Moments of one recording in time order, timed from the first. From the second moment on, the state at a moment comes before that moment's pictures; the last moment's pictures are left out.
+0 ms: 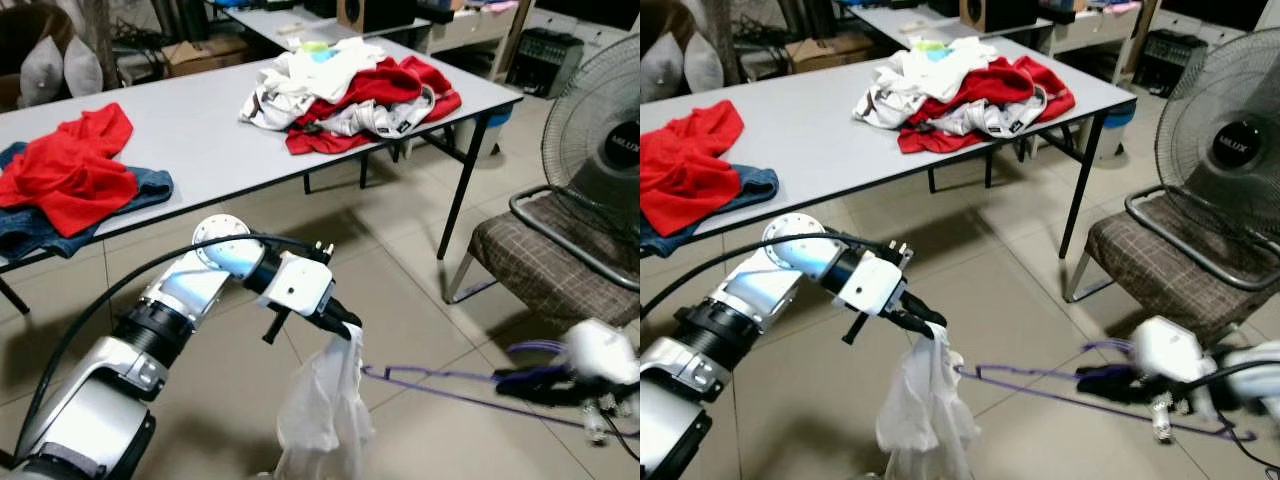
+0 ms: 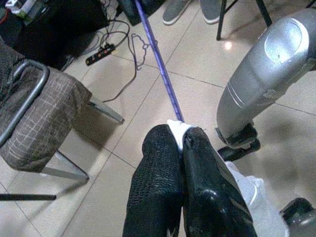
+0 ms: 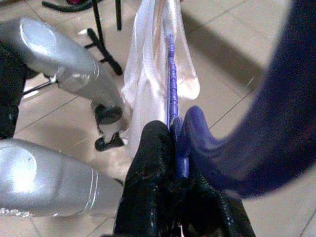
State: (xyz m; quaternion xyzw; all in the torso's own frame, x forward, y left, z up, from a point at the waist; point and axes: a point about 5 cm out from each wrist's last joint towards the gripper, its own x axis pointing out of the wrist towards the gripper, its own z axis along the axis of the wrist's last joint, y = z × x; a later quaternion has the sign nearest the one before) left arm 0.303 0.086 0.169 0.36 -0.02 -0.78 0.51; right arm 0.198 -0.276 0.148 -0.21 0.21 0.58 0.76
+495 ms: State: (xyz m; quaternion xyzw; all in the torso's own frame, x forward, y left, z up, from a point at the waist) left arm 0.300 0.078 0.172 0.35 -0.03 -0.79 0.51; right arm 0.207 -0.275 0.155 -0.21 0.21 0.57 0.77
